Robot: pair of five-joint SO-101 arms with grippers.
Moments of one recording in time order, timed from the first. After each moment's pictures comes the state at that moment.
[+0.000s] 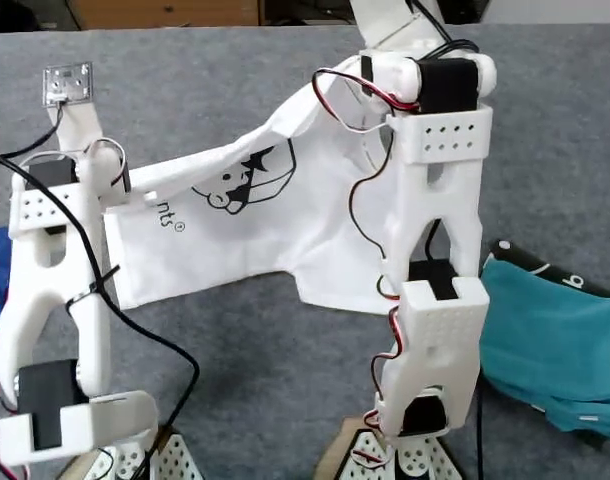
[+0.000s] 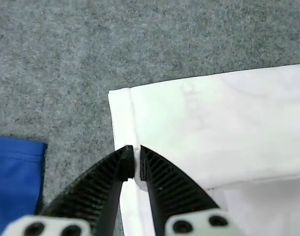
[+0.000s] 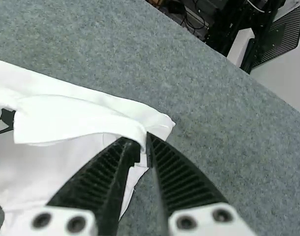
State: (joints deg) left arm -14.6 -10.3 19.8 53.6 -11.8; right arm -9.6 29.9 -72.7 95.1 23.2
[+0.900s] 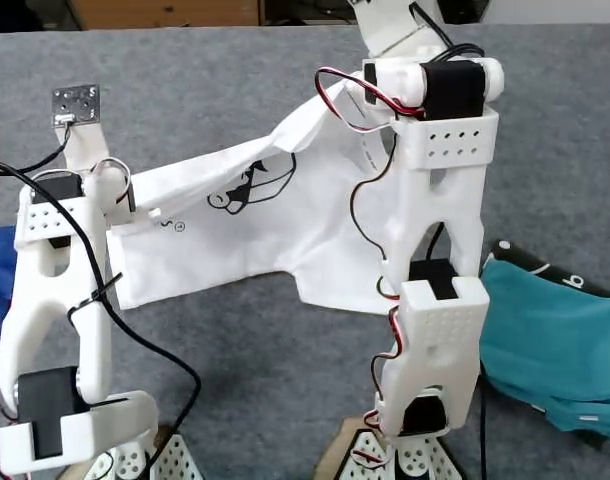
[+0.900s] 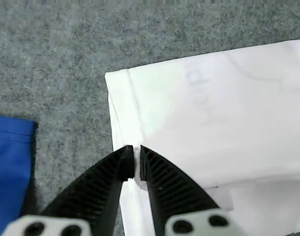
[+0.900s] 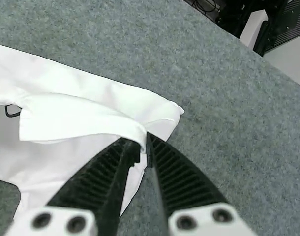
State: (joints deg) left arm -14.6 -11.6 27.3 51.9 -11.8; right arm -9.6 30.2 -75.3 101.3 22.2
